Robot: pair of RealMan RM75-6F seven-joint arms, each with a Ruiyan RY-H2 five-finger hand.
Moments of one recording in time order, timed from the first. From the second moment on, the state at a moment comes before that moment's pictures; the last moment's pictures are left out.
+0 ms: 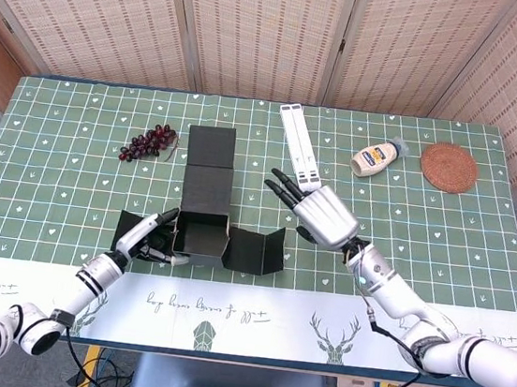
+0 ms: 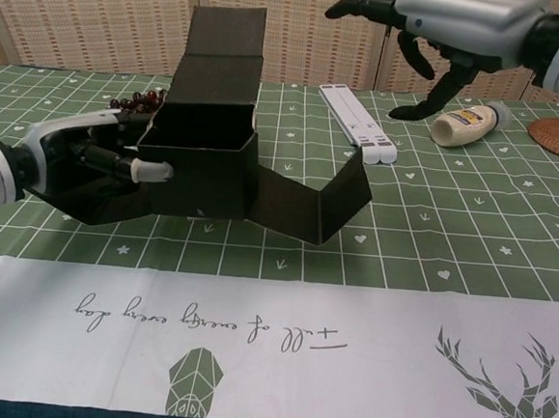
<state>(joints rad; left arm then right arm) -0.71 -1.53 -0.08 -1.24 1.48 0.94 -1.18 0.88 -1.32 0.10 -1.44 -1.49 1.08 -0.13</state>
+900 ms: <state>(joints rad) -0.74 -1.31 -0.15 -1.44 1.45 0.85 -1.45 0.77 -1.75 0.18 -1.12 -1.52 1.33 0.01</state>
